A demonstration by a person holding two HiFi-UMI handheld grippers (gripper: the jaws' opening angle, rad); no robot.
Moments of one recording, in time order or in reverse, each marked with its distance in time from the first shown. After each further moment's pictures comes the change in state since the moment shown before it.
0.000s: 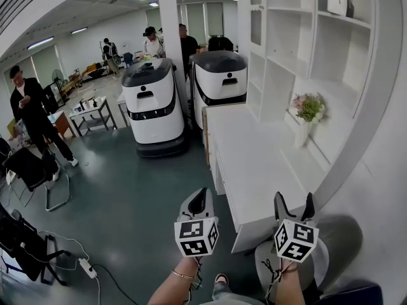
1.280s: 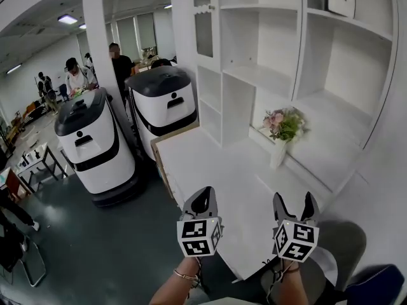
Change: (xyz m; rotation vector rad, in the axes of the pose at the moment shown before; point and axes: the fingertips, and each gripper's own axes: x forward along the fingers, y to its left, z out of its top) left arm 0.294 -0.024 0.037 0.036 0.019 -0.419; right arm 0.193 -0.041 0.030 -0.002 -0.017 -0.344
